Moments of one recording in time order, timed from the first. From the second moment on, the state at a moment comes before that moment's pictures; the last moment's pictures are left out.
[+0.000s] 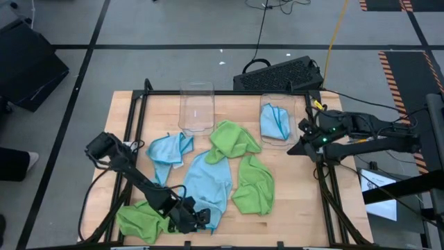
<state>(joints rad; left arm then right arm) -0.69 1.84 1.11 -0.14 0.00 -2.35 -0.01 0.65 0.87 -0.80 -0.30 0.80</state>
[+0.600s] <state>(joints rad) -0.68 1.84 1.17 -0.54 0.09 -2.25 0.15 0.64 0.87 -0.80 -0.14 0.85</state>
